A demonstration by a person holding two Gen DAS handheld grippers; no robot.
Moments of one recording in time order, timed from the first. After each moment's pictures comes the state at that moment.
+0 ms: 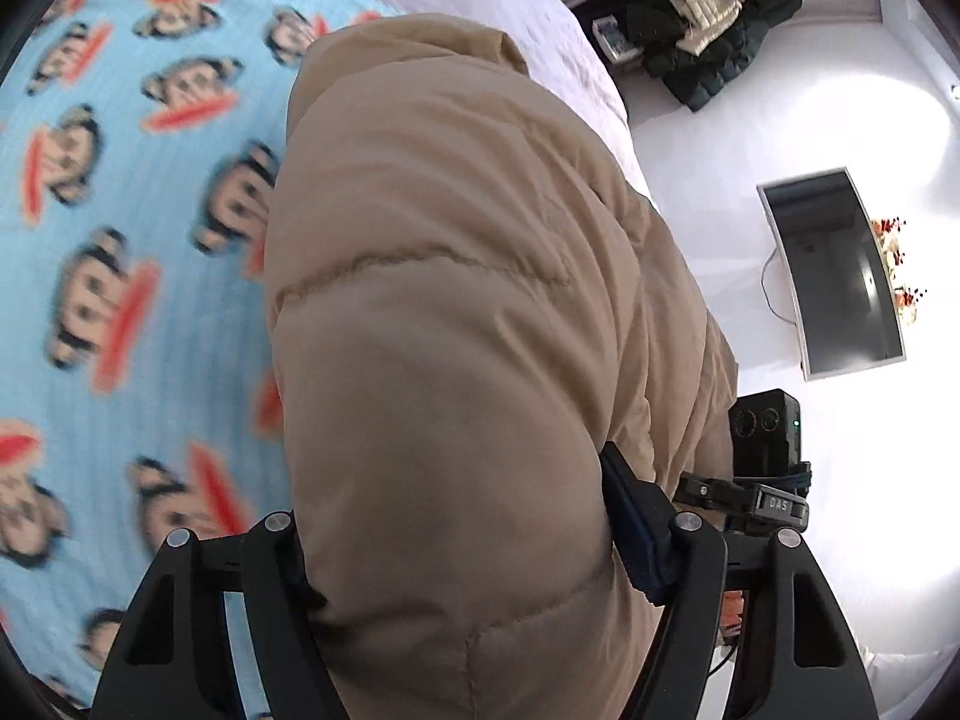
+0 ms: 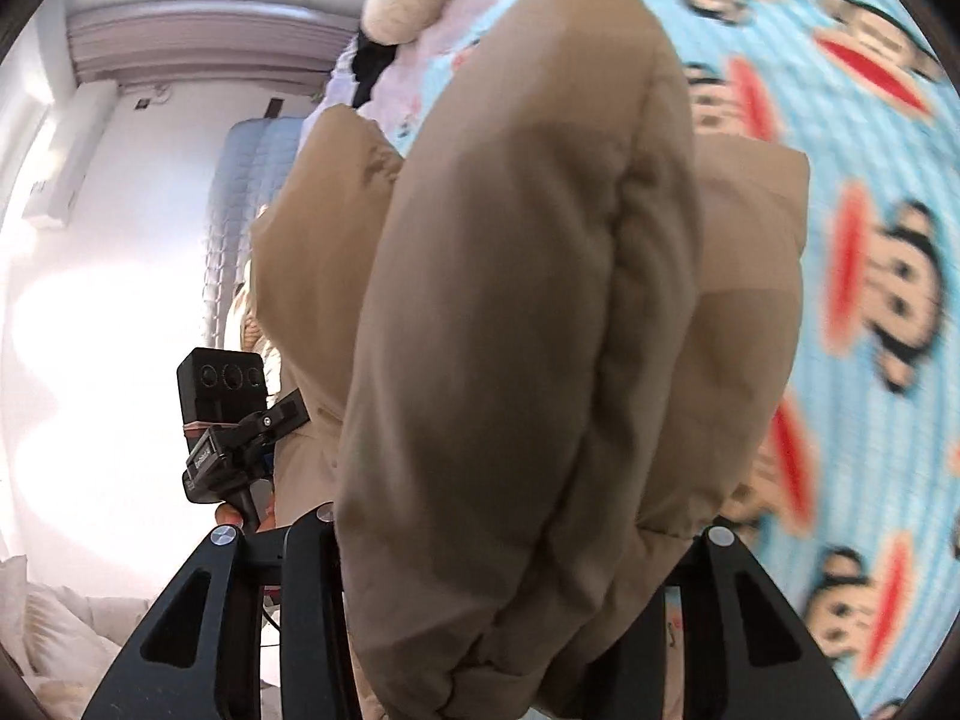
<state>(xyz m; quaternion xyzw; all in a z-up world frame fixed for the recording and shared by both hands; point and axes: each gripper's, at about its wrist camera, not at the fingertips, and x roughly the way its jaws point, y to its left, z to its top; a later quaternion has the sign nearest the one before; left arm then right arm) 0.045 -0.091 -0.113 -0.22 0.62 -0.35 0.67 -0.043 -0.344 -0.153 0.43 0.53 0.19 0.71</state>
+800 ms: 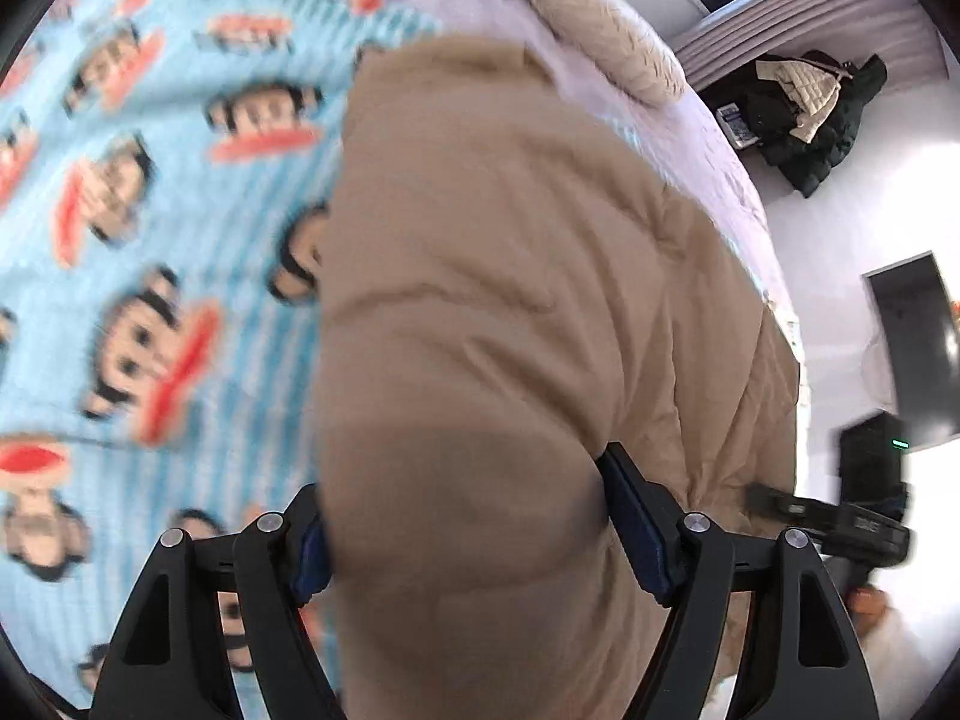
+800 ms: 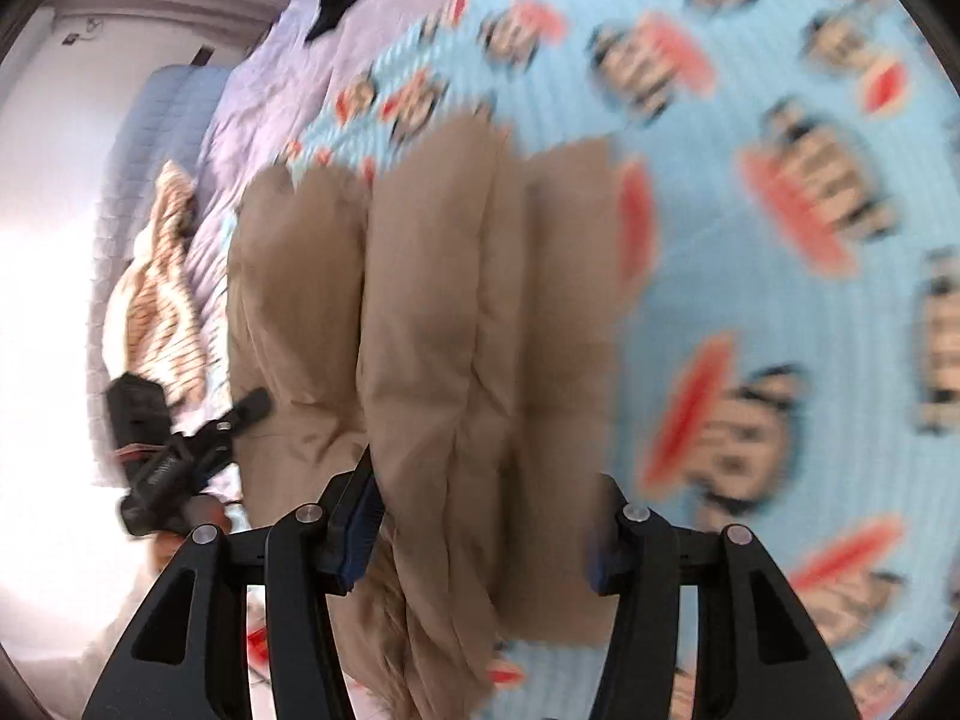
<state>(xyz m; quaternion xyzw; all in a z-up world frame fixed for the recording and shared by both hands) 0.153 0.166 -0.169 -0.17 0.59 -0.22 0.76 0.082 -0.139 -0.168 0.32 0.58 0.07 0.75</state>
